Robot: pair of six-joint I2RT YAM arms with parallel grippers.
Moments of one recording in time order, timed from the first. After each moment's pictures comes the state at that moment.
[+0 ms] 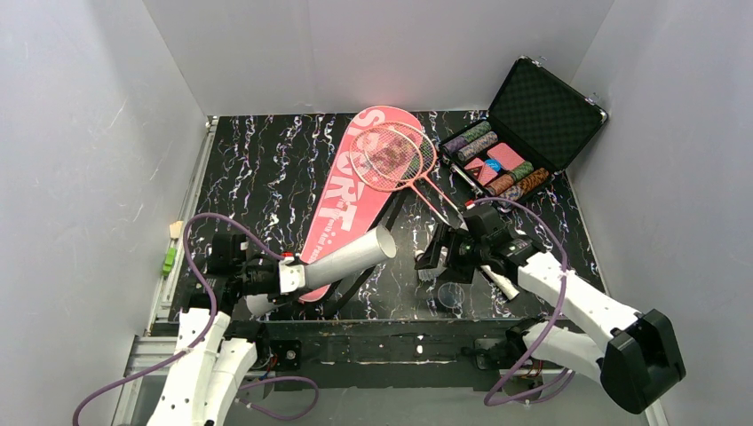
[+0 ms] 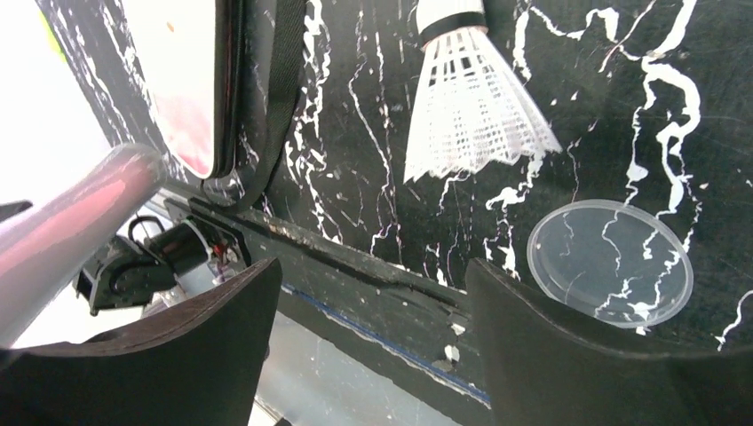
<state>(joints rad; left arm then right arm) -0.09 0.59 0.66 -1.03 0.95 1.23 0.58 1.02 0.64 -0.52 -0.34 0.89</state>
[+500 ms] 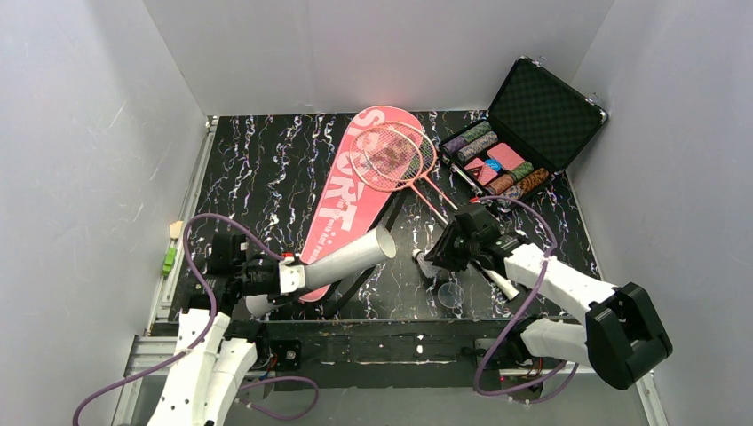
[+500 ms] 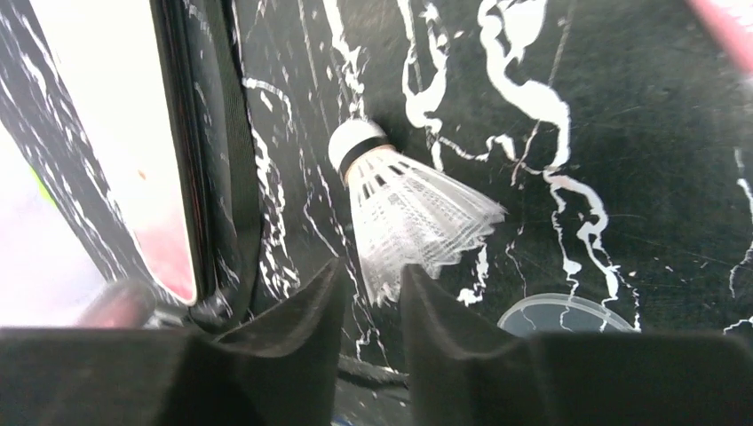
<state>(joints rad) -0.09 0.59 0.66 -1.04 0.94 1.23 0.58 1.17 0.61 -0.35 -0.15 1.01</state>
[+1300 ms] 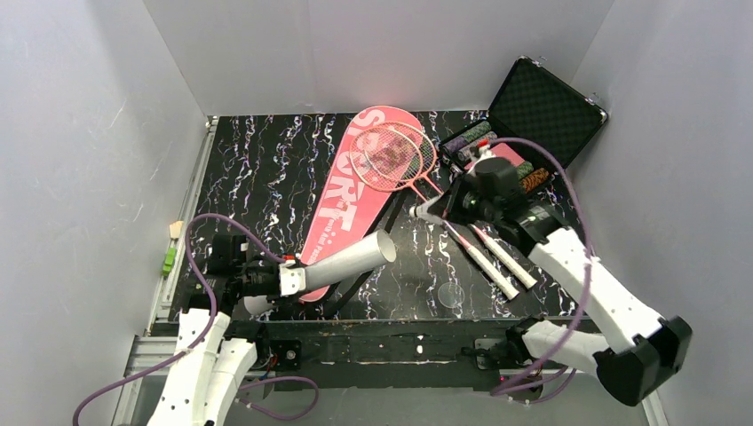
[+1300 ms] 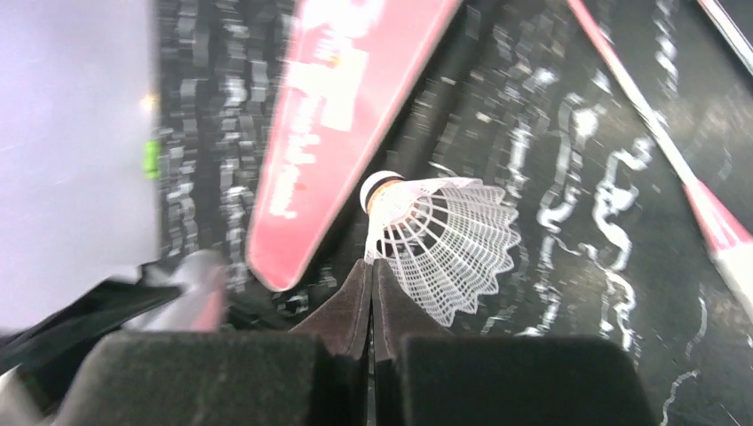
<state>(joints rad) -0.09 0.59 0.66 -1.05 0.93 1.26 0.58 1.11 1.00 -0.56 -0.08 0.77</state>
